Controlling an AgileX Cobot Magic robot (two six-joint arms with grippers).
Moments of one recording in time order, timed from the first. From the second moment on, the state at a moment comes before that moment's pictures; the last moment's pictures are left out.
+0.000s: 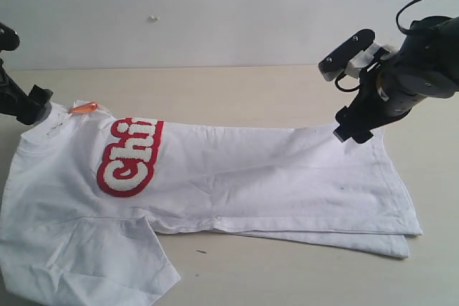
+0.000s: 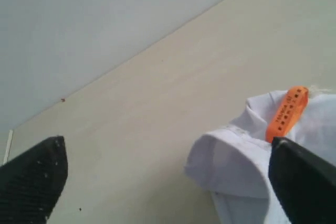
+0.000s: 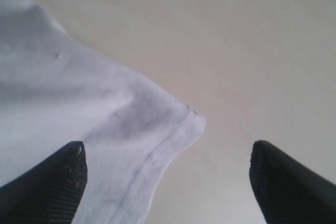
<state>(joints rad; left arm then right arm) -0.05 1.71 -0.85 -0.12 -0.25 0.65 0.15 1.83 -1.06 -0.84 0.42 0.42</state>
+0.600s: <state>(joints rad) -0.05 1.67 -0.85 -0.26 0.16 0.16 0.15 1.75 -1.06 -0.43 0.47 0.23</state>
